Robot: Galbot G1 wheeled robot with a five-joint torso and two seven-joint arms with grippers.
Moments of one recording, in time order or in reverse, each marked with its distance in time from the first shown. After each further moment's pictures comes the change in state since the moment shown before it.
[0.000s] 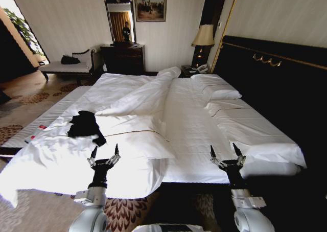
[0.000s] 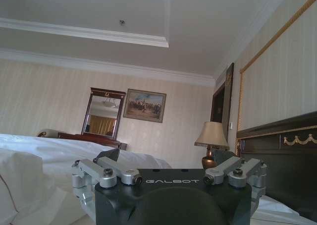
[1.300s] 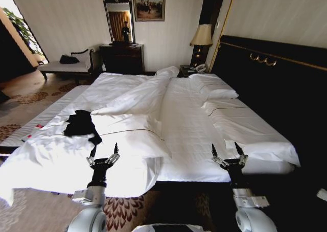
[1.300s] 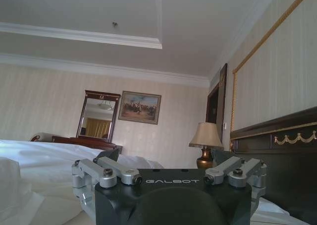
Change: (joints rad) left arm -0.002 0.005 -0.006 -0.014 -0.013 0.011 0.000; right arm -0.002 -0.008 0.006 0.019 0.031 -0.005 0.009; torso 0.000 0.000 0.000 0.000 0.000
